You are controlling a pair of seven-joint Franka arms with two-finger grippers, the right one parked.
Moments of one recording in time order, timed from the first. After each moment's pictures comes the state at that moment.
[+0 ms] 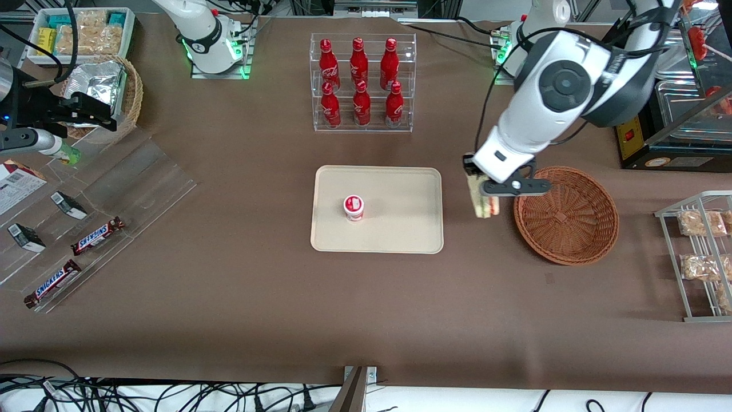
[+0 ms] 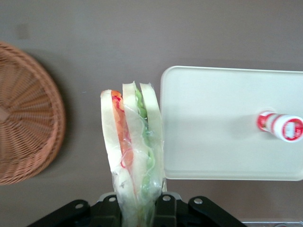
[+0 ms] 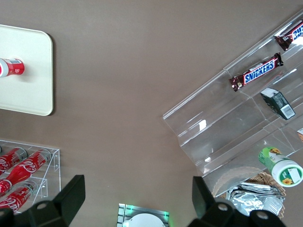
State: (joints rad) arm 0.10 0.24 -0.61 -1.77 0.07 1.95 -0.54
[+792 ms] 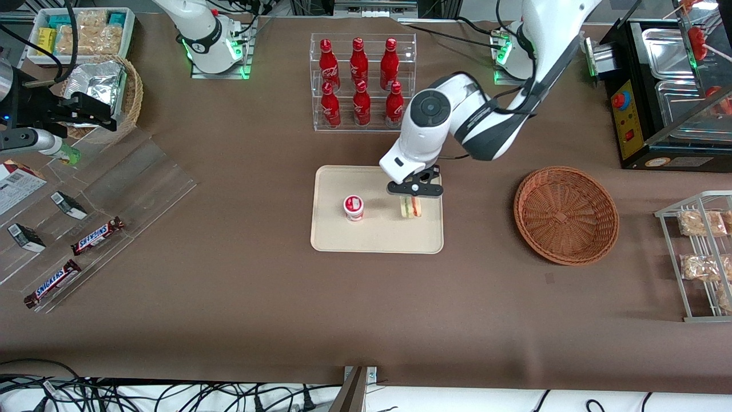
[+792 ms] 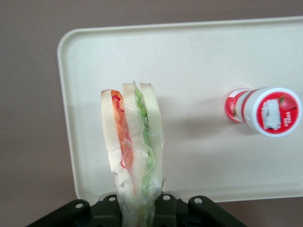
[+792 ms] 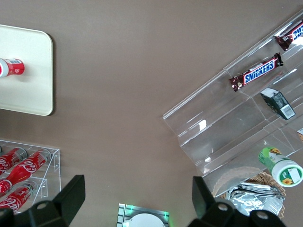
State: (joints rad) arm -0.14 0.56 -0.61 -1.78 0.34 2.21 -0.82
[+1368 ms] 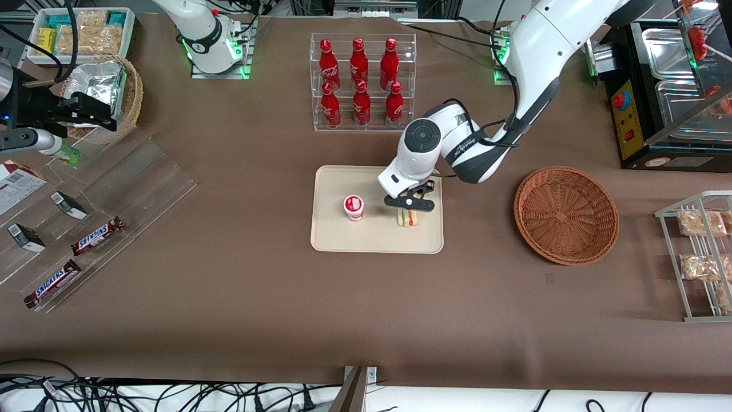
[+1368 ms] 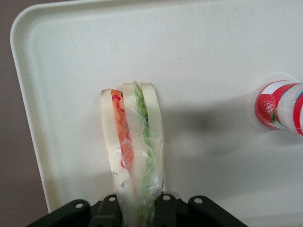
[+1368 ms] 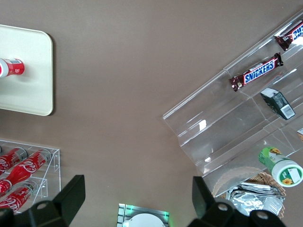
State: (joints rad) arm -0.14 0.70 -0.60 -1.77 0.44 2.29 -0.83
